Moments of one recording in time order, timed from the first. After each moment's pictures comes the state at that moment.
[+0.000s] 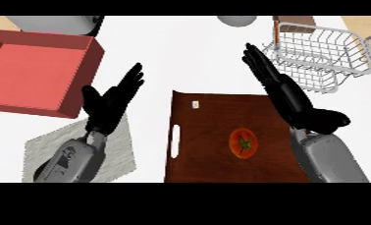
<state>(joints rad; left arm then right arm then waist) -0.27 0.25 -0.31 -1.37 0.31 0.09 0.13 -0.31 -0.28 0.25 -1.49 -0.21 0.12 -0.18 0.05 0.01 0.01</state>
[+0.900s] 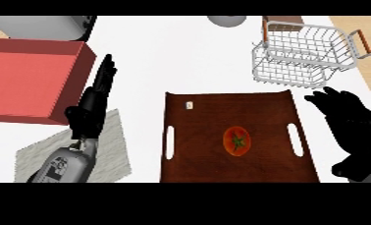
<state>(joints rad) -0.20 0.25 -0.27 -1.49 0.09 0.36 0.01 -0.07 -0.41 -0.04 -1.36 -0.72 0.75 -0.41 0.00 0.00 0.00</state>
